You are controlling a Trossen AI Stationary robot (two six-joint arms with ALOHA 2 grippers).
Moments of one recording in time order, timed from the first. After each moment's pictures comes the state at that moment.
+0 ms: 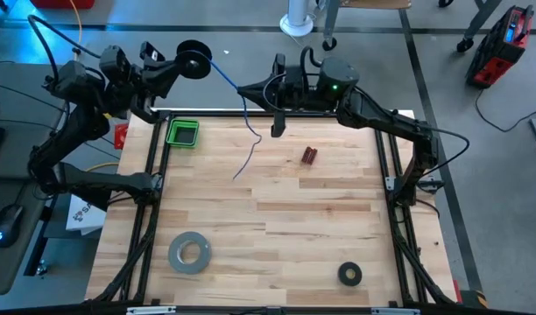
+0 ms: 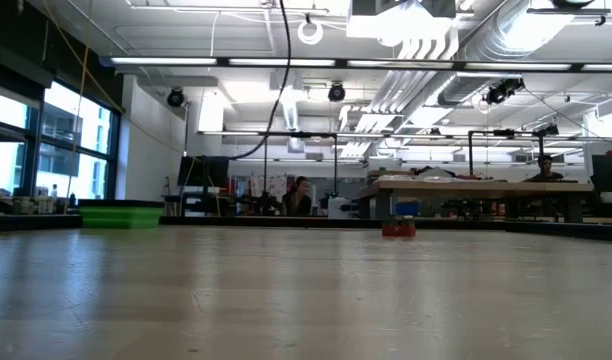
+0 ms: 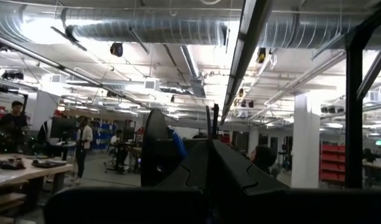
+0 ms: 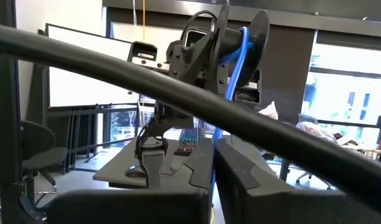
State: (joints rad) left arm 0.41 0.99 1.47 0.02 0.18 -0.20; right arm -0.19 1.78 2.04 -0.04 -0.23 -0.07
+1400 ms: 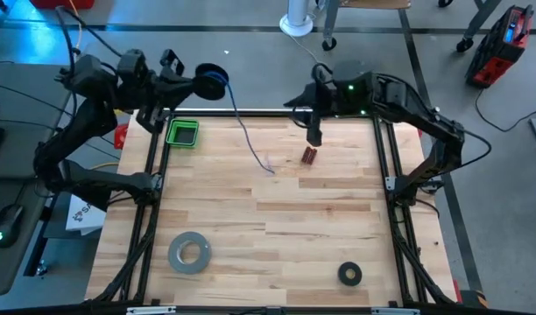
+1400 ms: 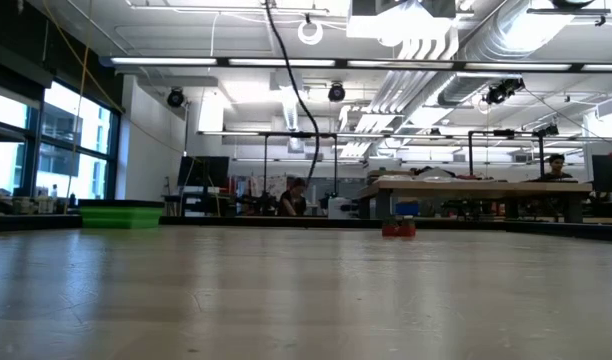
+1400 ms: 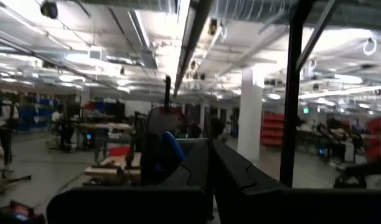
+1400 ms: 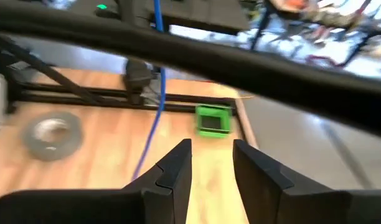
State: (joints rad) left arm 0.43 1.05 1.53 -0.04 0.44 -0.25; right arm -0.24 1.58 2.01 -0.84 -0.06 -0.25
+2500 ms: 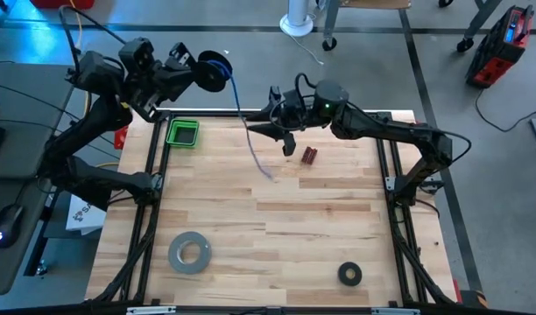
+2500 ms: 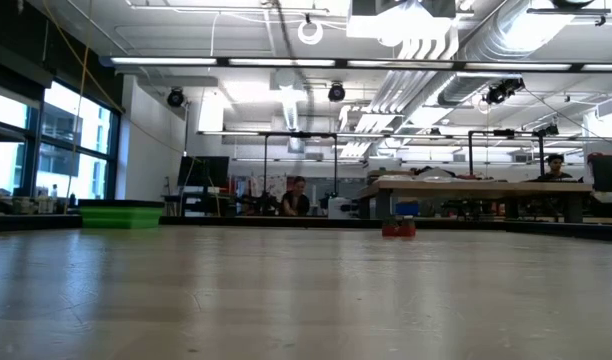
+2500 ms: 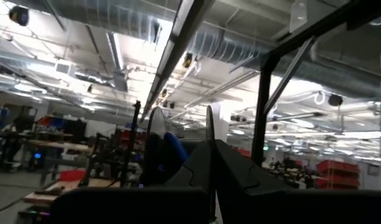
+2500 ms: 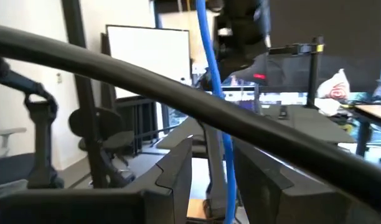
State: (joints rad) left arm 0.44 1.15 1.54 0.24 0.52 -0.51; right arm -0.25 1.66 1.54 0.29 -0.50 0.10
